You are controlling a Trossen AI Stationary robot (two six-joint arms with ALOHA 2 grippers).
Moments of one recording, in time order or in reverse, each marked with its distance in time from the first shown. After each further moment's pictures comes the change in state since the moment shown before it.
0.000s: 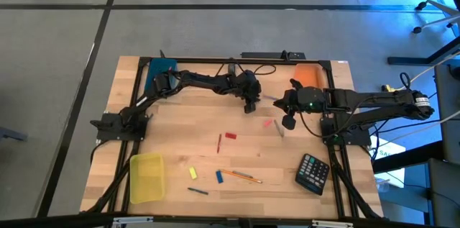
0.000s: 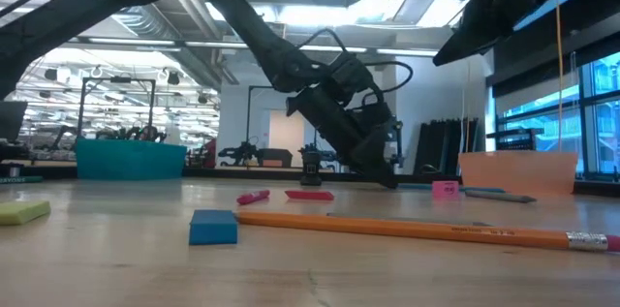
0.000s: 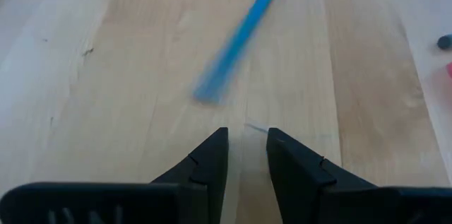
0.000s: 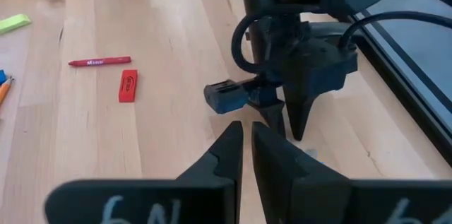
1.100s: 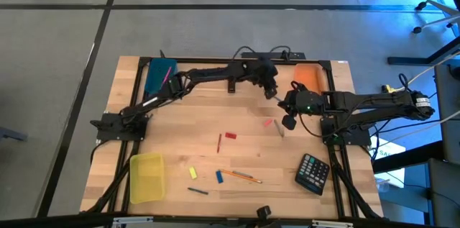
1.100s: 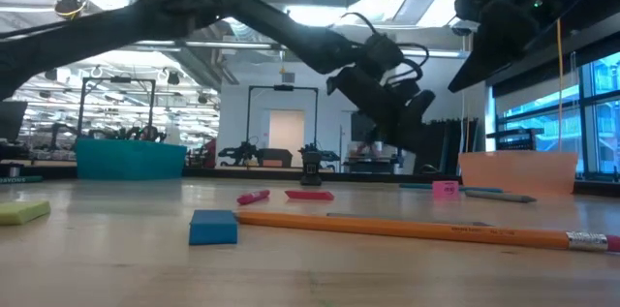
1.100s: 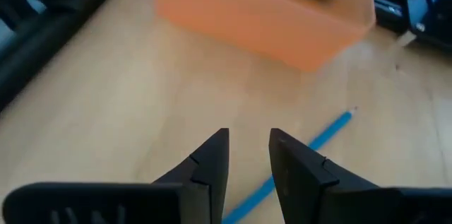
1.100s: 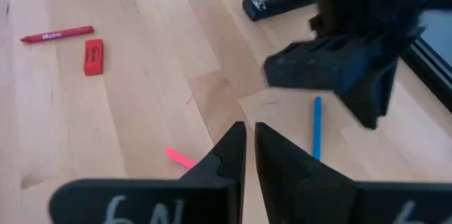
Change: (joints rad) left arm 0.034 0.254 0.702 -0.364 0.019 -0.273; right arm -0.001 -0.013 -0.072 -0.059 0.079 0.122
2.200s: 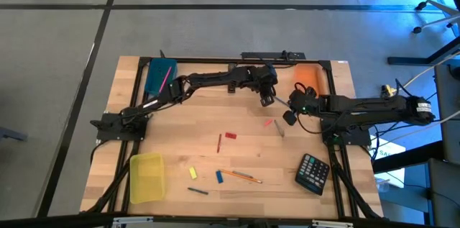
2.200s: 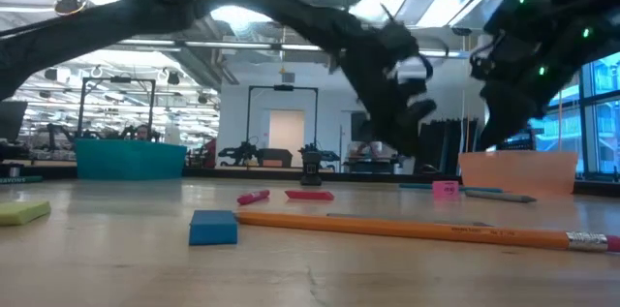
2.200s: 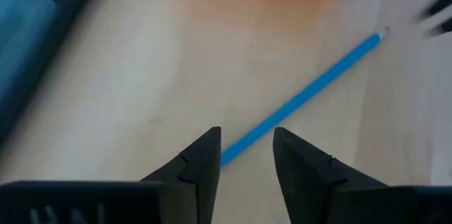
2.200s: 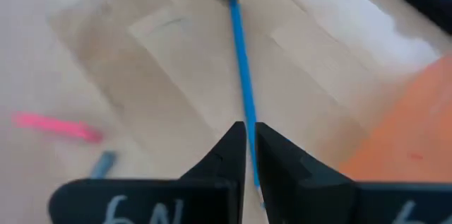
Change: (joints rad) left arm -0.088 -0.047 0.040 -0.263 -0.264 0.139; right arm -0.166 0.004 -0.261 0.121 0.089 0.151
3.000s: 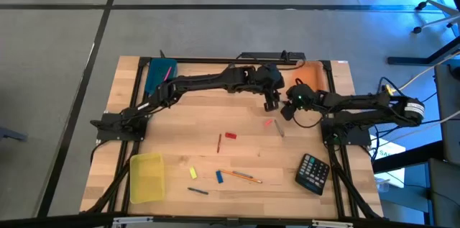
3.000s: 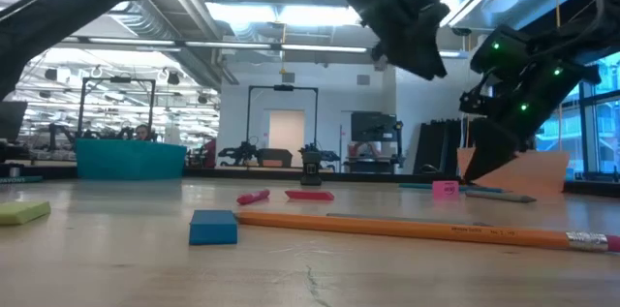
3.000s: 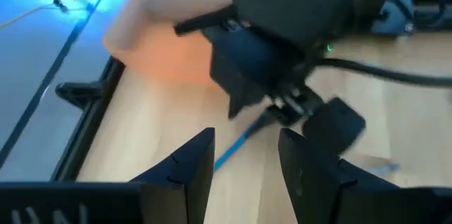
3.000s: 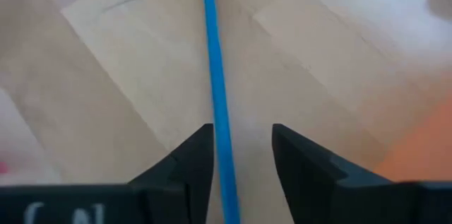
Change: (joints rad) left arm -0.107 -0.179 0.004 -0.037 -0.040 0.069; right arm -0.266 0.233 -0.090 0.325 -0.225 -0.213
